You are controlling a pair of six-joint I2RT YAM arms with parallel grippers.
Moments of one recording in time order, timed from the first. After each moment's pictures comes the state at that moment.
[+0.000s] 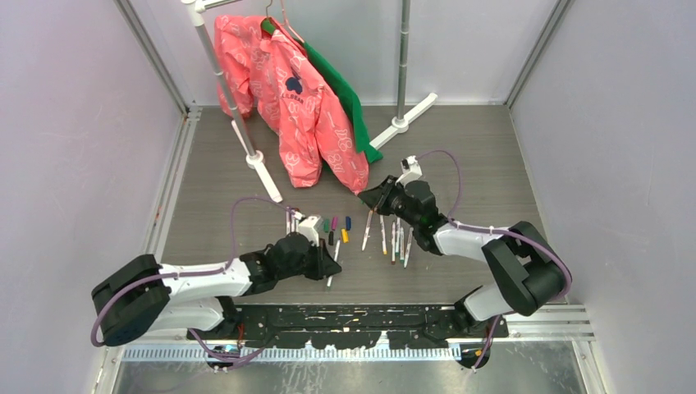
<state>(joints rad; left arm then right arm) -1.00 1.19 0.34 0.27 0.04 -0.80 0.54 1.45 0.49 0.75 -0.15 0.81</state>
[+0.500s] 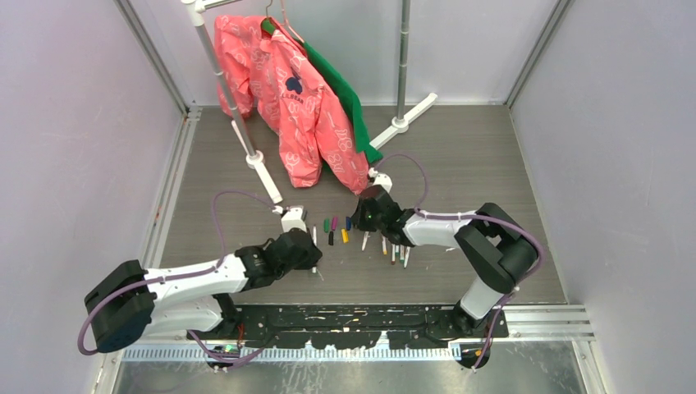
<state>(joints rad) -1.00 1.12 0.44 -0.07 -0.34 -0.87 0.74 1.63 0.74 0.21 0.14 0.72</state>
